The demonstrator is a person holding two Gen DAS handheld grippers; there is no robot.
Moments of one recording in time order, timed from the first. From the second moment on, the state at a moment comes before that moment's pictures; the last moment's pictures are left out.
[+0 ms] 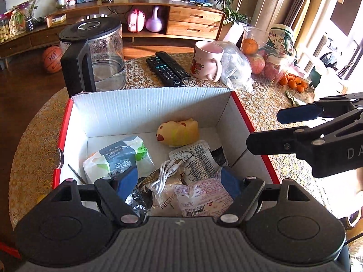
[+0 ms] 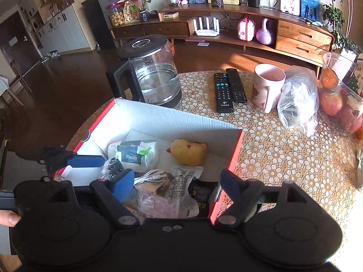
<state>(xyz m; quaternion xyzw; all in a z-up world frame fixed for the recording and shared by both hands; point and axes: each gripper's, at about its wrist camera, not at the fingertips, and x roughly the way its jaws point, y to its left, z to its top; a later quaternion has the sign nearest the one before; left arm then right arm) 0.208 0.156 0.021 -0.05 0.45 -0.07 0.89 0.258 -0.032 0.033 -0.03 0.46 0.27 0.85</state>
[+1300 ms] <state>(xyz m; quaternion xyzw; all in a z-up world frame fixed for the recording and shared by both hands) 0.117 0.141 0.033 -0.04 0.37 -0.01 0.93 0.147 -0.070 0.030 -0.02 0.36 0.32 0.88</state>
